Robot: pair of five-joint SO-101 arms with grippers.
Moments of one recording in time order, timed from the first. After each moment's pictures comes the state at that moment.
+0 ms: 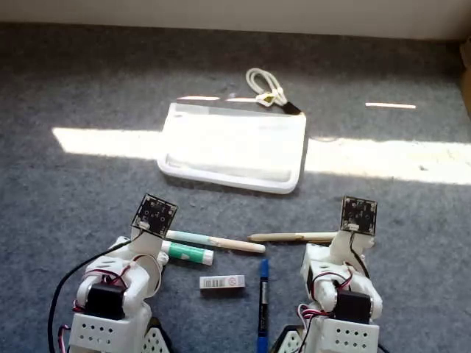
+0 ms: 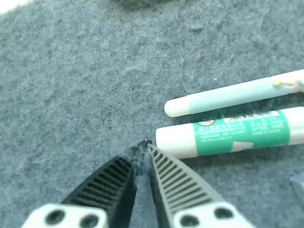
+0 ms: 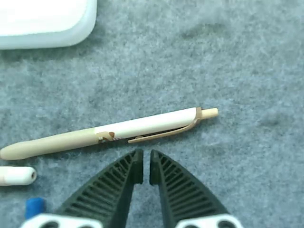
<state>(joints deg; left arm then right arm) 3.9 -104.0 96.0 76.1 -7.9 6.1 -104.4 95.6 71.5 0.2</state>
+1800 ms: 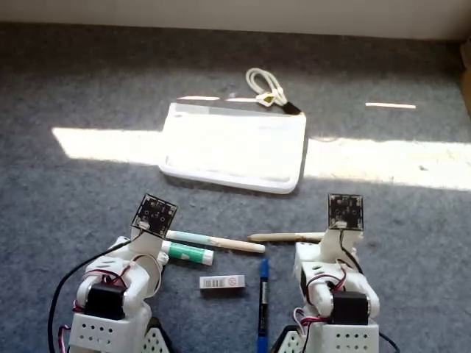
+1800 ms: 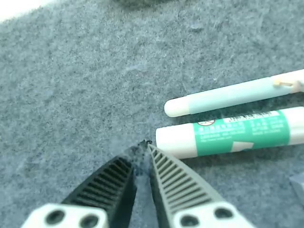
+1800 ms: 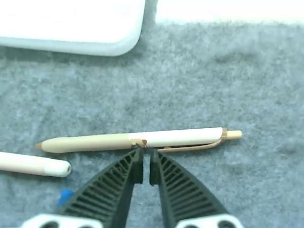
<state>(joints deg) 3.9 -104.0 96.0 76.1 -7.9 -1.2 -104.5 90.0 72.7 0.7</state>
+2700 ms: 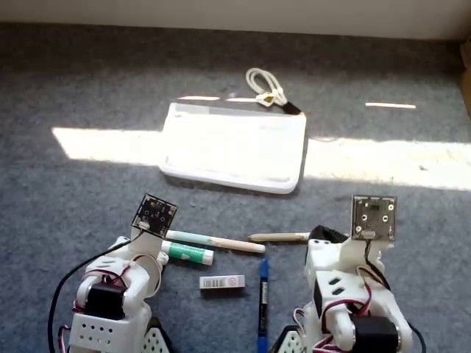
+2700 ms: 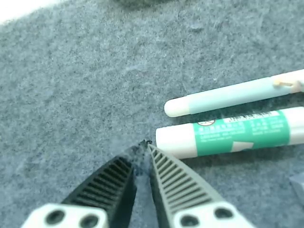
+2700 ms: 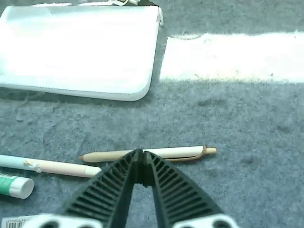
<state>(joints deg) 3.9 -104.0 96.0 76.1 -7.9 -1.1 -93.8 59.4 86.6 0.7</state>
